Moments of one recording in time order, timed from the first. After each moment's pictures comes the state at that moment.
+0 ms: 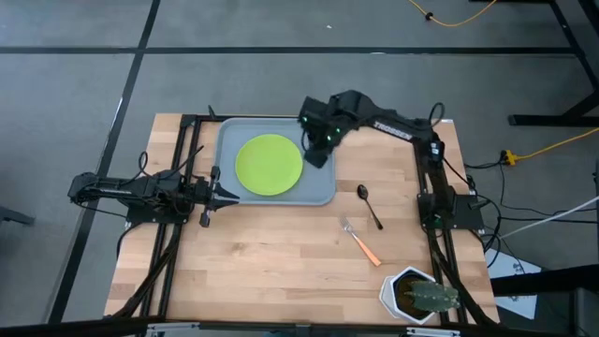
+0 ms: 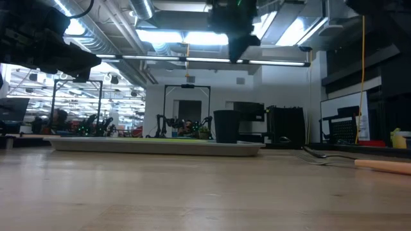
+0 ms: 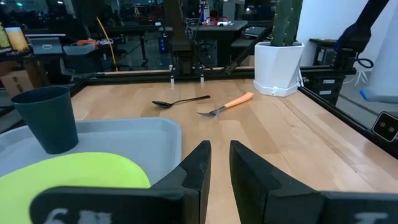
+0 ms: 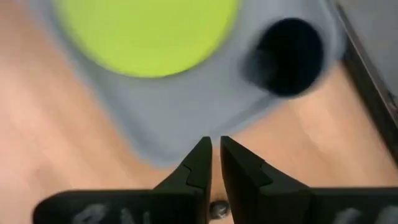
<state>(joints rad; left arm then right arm) -0.03 0.07 0.01 0.02 0.04 0.01 -0.26 2.07 2.30 -1.55 0.04 0.26</state>
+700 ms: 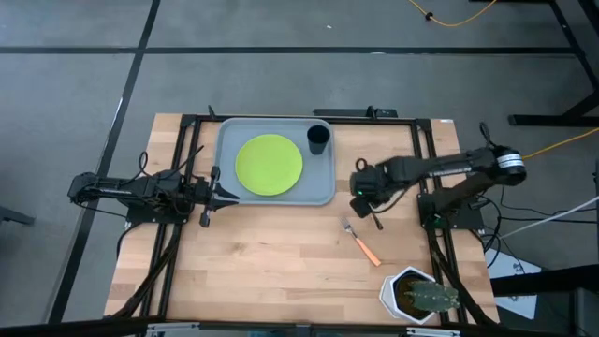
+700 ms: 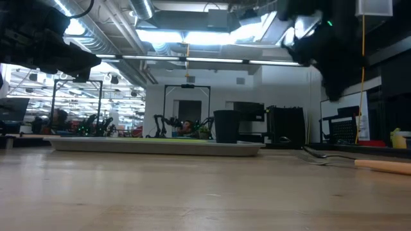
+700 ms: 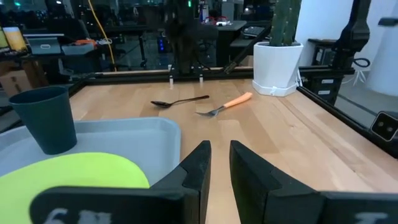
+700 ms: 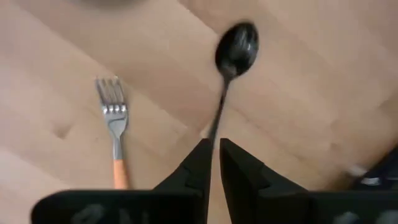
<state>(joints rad) -0.03 0.07 0.01 0.02 0.04 0.02 0.03 1.42 1.05 -1.14 0.08 0.99</state>
